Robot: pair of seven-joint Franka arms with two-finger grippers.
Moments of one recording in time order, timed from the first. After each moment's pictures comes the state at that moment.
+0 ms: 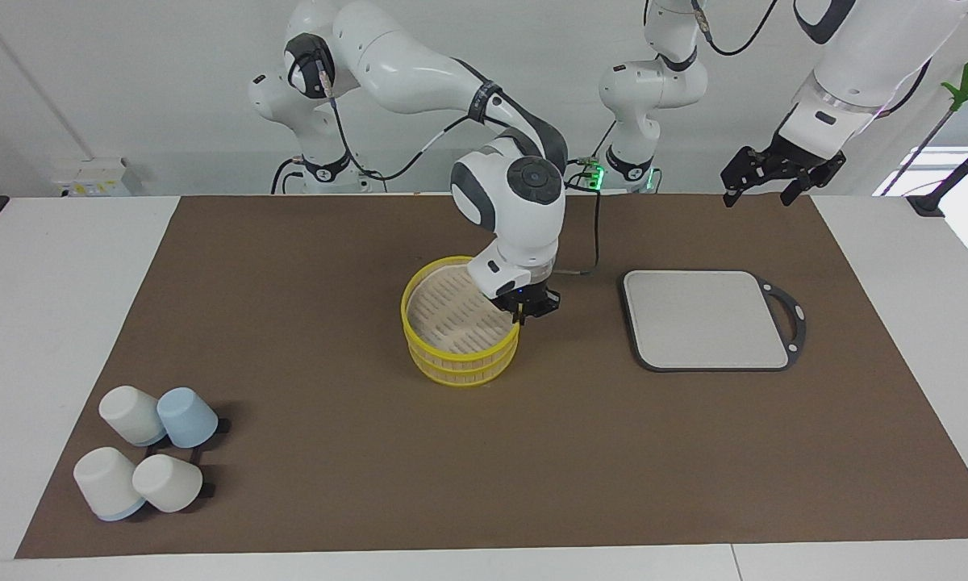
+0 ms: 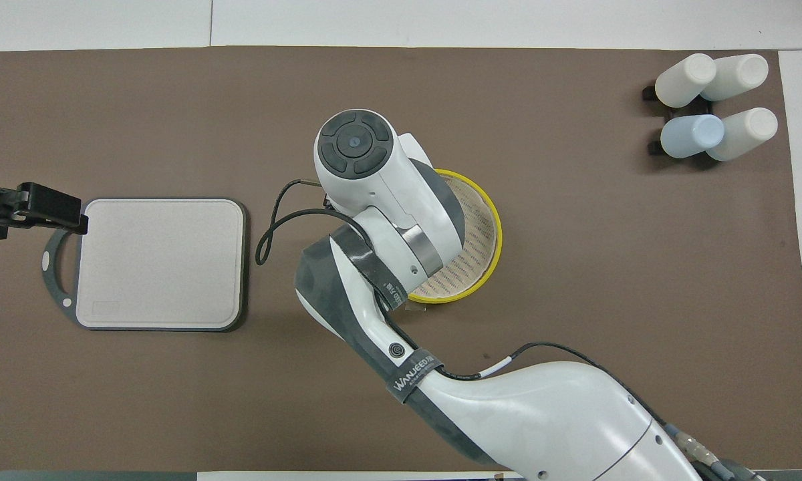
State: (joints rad) left arm 0.02 0.00 -0.10 -1.51 -0.03 1.43 -0.05; right arm 0.67 0.65 -0.05 -1.19 0.07 1.86 0.89
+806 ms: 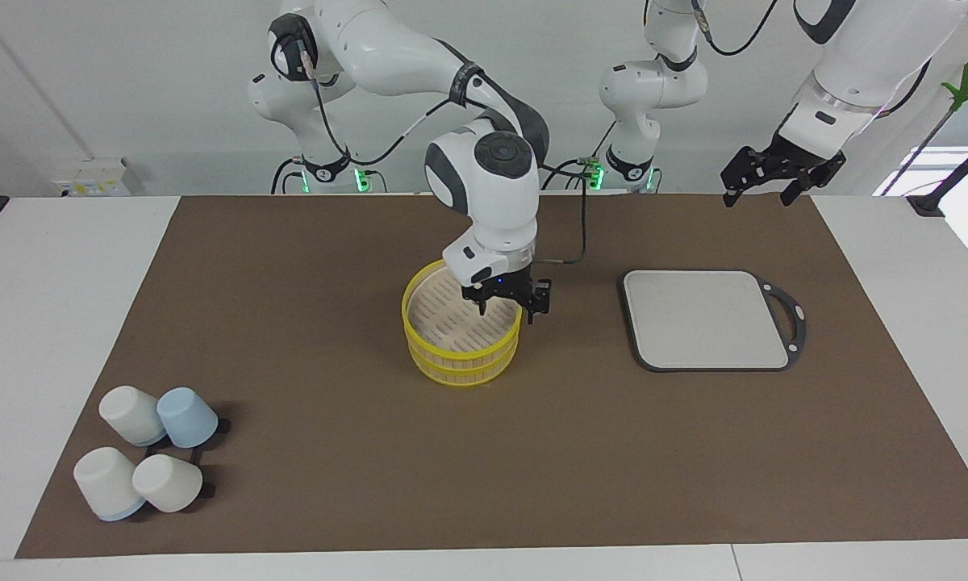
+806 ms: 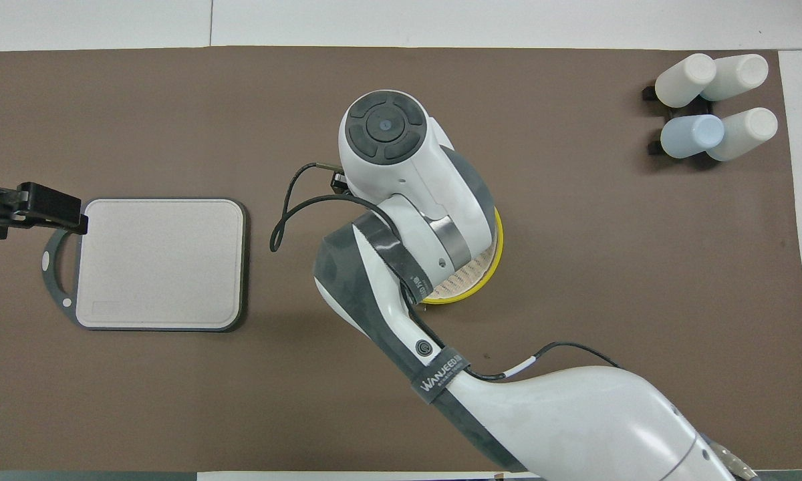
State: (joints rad) left arm 0.02 0.00 -0.10 -1.51 -0.03 1.43 -0.05; right arm 0.57 0.51 -0.06 -1.21 0.04 1.81 0.72
